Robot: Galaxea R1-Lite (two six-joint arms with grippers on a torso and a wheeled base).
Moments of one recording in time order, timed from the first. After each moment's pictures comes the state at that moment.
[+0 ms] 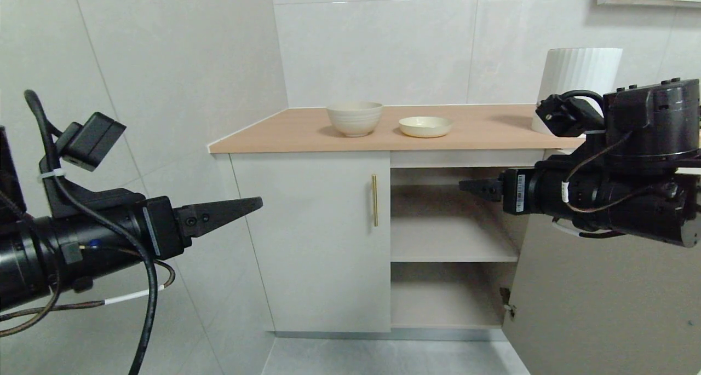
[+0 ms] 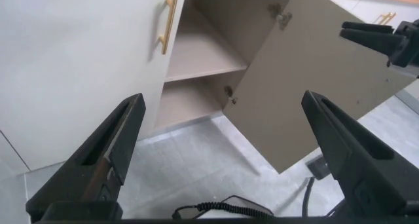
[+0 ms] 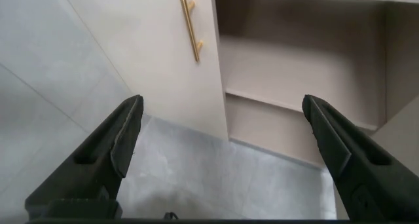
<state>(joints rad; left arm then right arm) -0.25 1.28 -0.71 -0.32 -0.37 -0.33 0.55 1.56 -1.02 -0.22 -0.14 0.21</state>
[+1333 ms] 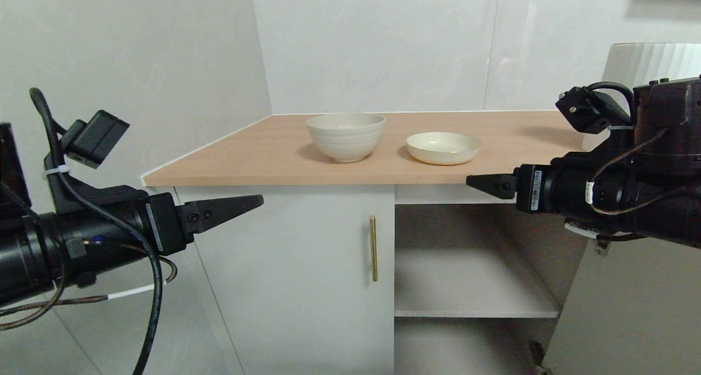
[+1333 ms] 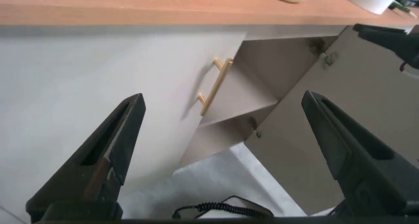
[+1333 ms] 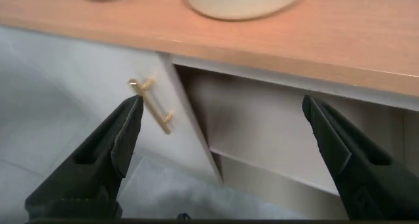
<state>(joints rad) -0.25 1.29 -0.72 -0.31 -0.38 -0.33 0.55 1.50 -0.99 -0.23 -0.12 0.25</state>
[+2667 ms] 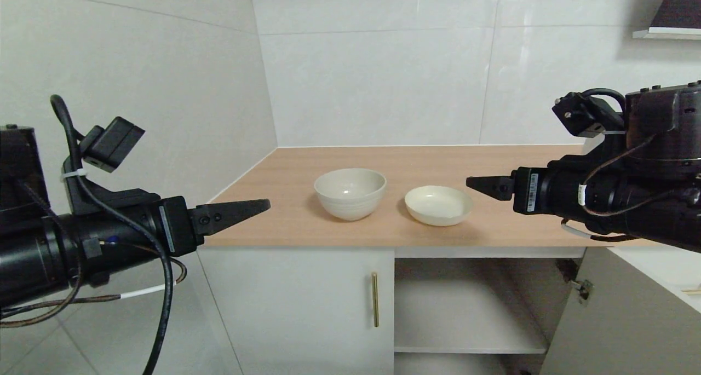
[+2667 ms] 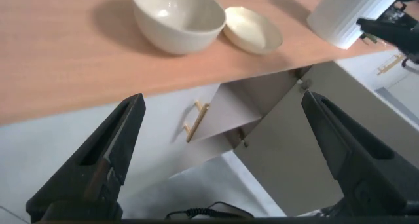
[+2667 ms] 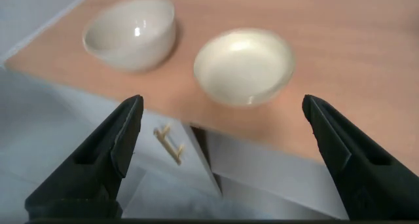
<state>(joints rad) -0.25 1.32 -0.72 -0.32 -0.38 -0.33 0.53 1.53 -0.97 -0.27 -0.12 0.24</state>
